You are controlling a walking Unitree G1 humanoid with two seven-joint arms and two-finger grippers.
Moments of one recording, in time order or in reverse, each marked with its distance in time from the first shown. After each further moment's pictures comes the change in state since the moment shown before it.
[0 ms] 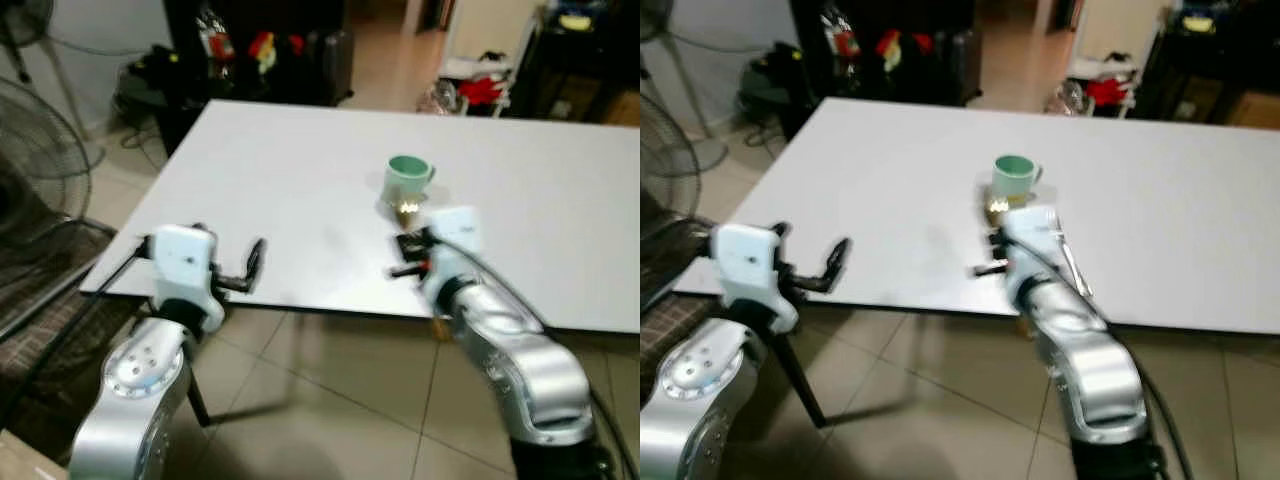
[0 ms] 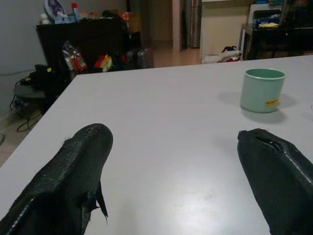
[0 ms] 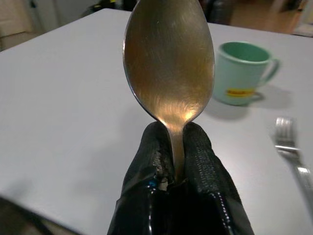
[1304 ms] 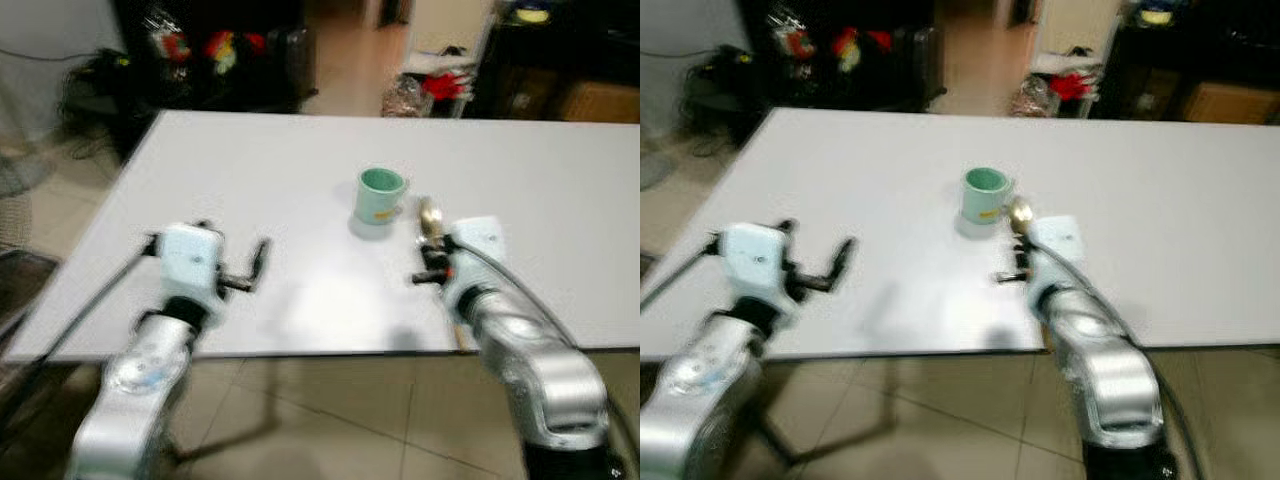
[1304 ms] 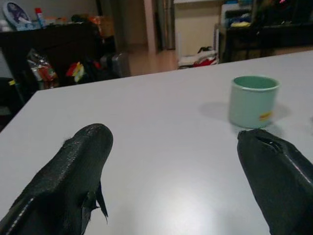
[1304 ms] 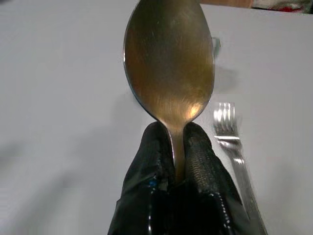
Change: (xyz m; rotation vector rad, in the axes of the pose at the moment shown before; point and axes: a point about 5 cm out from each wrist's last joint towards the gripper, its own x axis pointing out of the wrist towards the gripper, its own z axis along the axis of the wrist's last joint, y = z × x) left arm 0.003 0.005 -0.003 0.029 -0.006 0.007; right arm -0.004 -0.008 -0.008 0.000 0.065 -0.019
